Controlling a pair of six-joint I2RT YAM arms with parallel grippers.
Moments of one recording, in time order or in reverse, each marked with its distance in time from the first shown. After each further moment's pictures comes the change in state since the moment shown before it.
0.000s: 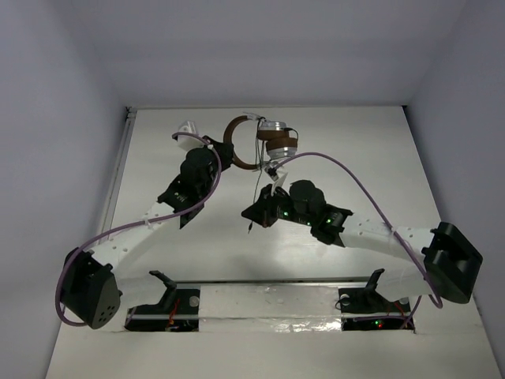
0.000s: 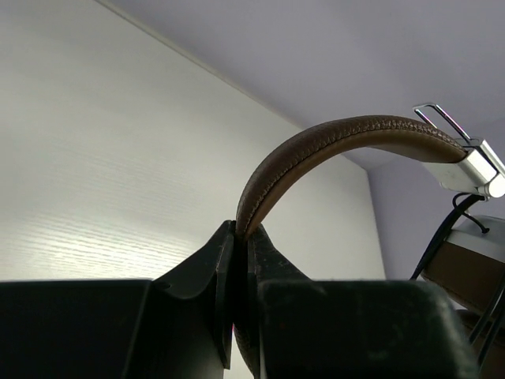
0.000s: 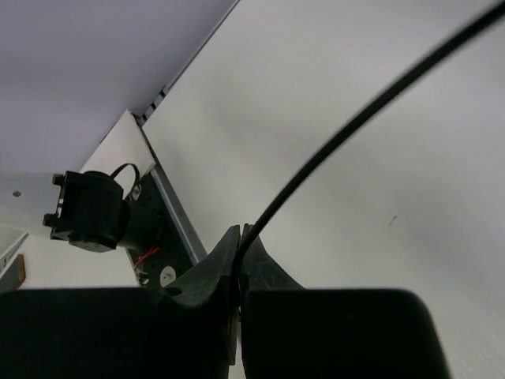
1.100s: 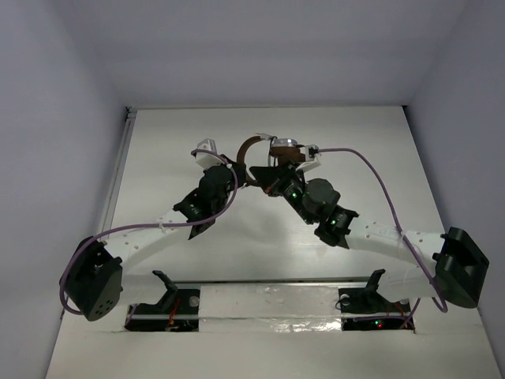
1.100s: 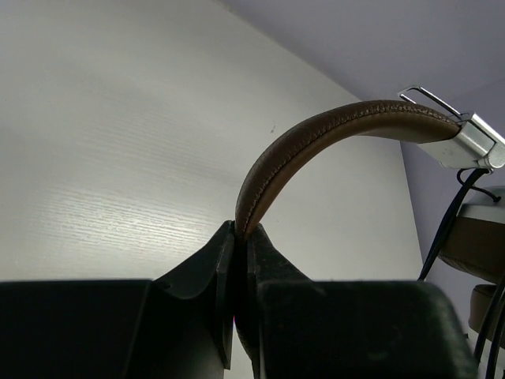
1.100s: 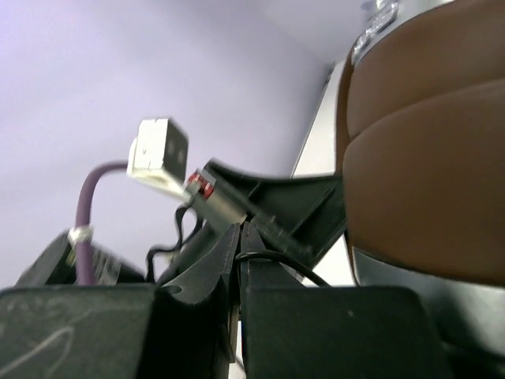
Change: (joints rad) left arm -0.159 0.051 -0.116 0.058 -0.116 0.000; right arm 0.026 -0.063 0.028 0.257 0.549 0.344
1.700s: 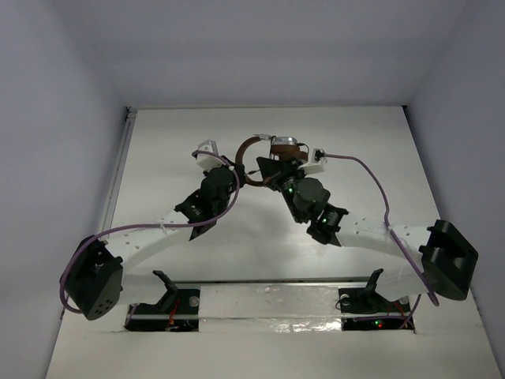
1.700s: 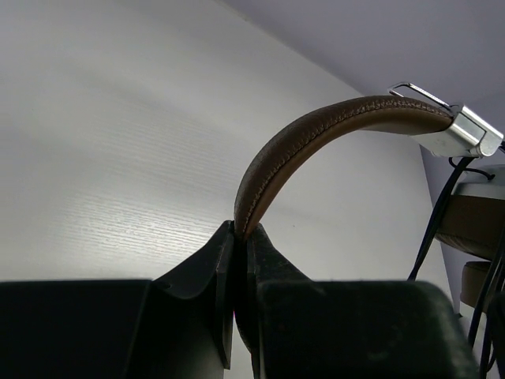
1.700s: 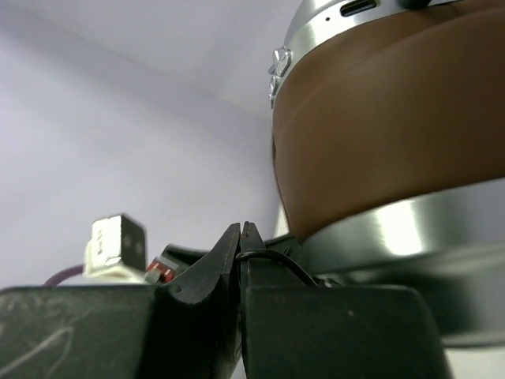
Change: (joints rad) left arm -0.018 0.002 -0.005 0.000 -0.048 0.035; right arm 0.006 0.077 0.017 0.052 0.296 0.114
